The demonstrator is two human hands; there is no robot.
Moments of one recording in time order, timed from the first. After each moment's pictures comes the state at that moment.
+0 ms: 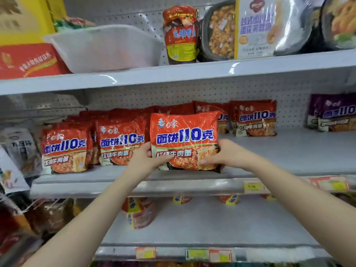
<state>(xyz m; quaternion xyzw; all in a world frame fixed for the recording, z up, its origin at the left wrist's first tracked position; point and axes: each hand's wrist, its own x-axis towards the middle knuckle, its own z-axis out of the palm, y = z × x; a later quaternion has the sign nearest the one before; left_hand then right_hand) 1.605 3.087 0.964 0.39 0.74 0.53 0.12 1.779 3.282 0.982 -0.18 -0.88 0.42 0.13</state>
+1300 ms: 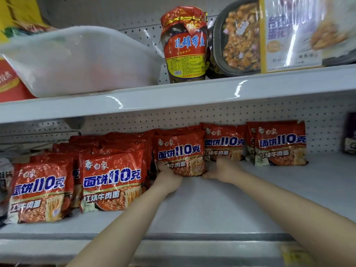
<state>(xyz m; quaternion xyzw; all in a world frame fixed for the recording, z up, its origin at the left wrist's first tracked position) 1.515 3.241 0.947 0.28 0.86 0.42 0.12 1.627 3.420 0.941 -0.28 -0.93 0.21 0.14</state>
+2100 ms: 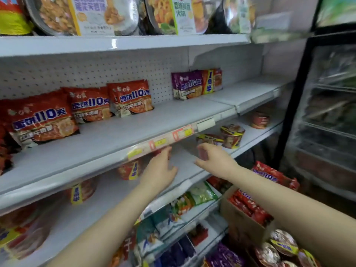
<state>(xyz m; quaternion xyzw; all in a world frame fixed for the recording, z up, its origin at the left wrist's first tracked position) 1.865 3.204 0.876 0.68 0.66 0.29 0.11 2.062 3.260 0.886 -0.52 -0.81 0.14 0.22</state>
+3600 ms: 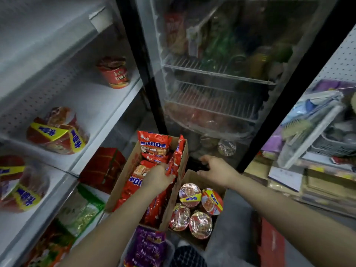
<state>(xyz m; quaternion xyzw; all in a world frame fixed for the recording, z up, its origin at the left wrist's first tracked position) 2.371 3.511 0.631 0.75 0.56 -0.04 0.35 2.568 3.418 0.670 -0.76 -0.54 0.33 0.12</state>
